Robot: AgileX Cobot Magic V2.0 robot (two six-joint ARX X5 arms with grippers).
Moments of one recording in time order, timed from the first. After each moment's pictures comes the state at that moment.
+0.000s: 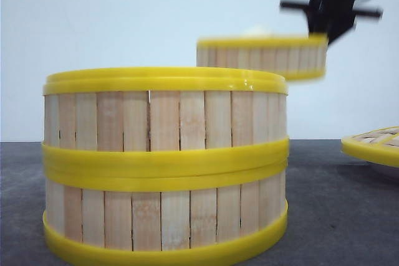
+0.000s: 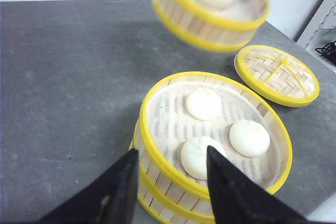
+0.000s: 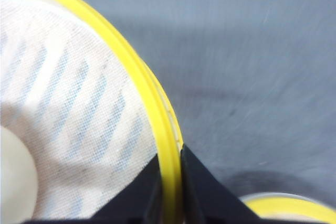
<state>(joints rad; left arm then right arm) -0.55 0.37 0.86 -0.83 0.07 -0.20 0.18 1.73 1.75 -0.79 -0.03 0.16</state>
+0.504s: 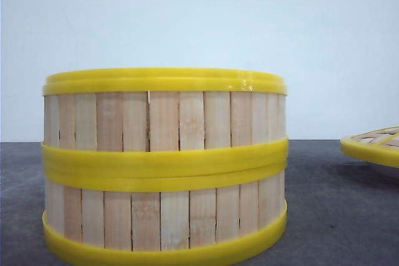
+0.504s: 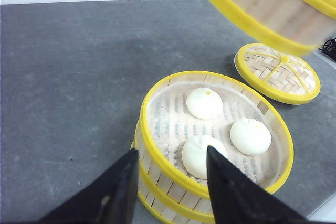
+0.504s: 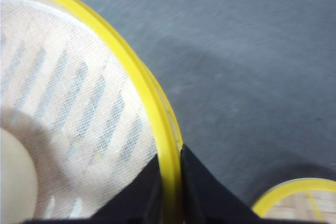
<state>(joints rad) -0.55 0.37 0.86 -0.83 0.07 -0.18 0.35 1.50 1.77 -1.01 -0.23 0.04</state>
